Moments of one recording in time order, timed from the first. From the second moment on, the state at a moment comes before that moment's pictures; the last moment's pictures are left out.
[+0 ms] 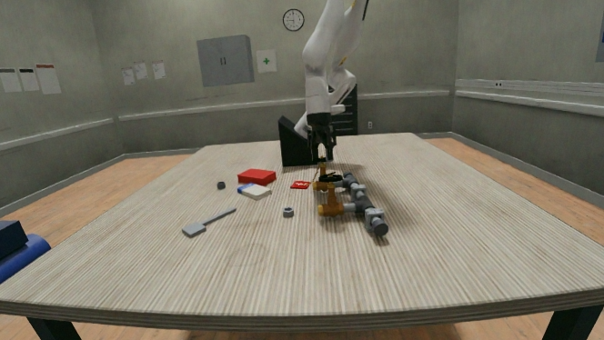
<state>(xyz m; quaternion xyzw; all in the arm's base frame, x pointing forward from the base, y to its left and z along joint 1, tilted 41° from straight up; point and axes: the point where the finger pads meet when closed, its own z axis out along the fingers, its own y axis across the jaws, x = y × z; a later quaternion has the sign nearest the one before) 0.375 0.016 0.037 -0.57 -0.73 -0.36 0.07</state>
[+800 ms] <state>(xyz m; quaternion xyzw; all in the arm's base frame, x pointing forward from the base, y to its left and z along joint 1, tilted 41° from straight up) 0.375 0.016 0.037 -0.69 -0.62 -0.34 0.15</state>
